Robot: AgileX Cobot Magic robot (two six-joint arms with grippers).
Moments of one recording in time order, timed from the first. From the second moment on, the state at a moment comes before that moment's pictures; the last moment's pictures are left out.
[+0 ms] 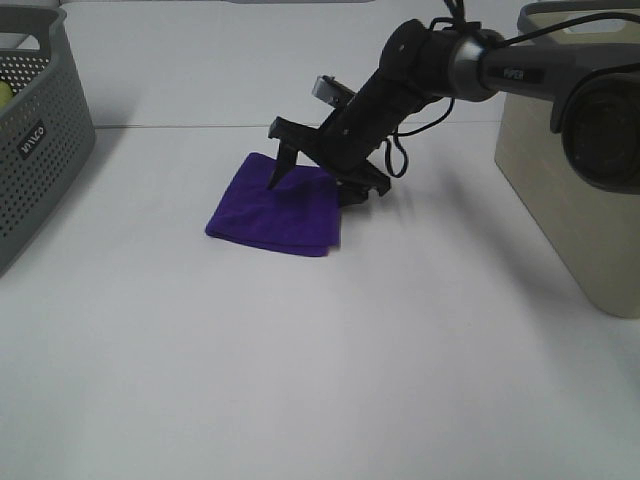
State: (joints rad) left arm 0.02 -0.01 -0.50 -0.03 1.04 0.01; right arm 0.38 2.58 -2.09 0.55 0.86 0.12
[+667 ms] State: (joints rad) left arm 0.02 -0.01 -0.50 -0.03 1.04 0.01; right arm 0.46 2.60 -2.11 0.53 0.76 0.10
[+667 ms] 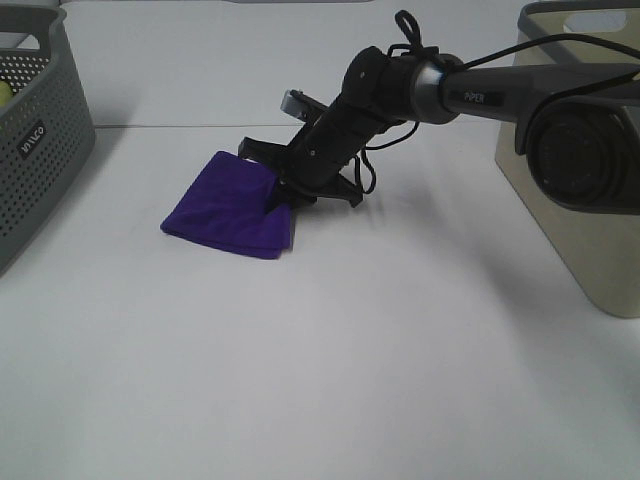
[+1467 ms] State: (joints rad) left arm 0.02 -0.01 -0.50 -0.03 1.04 0.01; right arm 0.22 2.28 -2.80 0.20 1.21 0.10
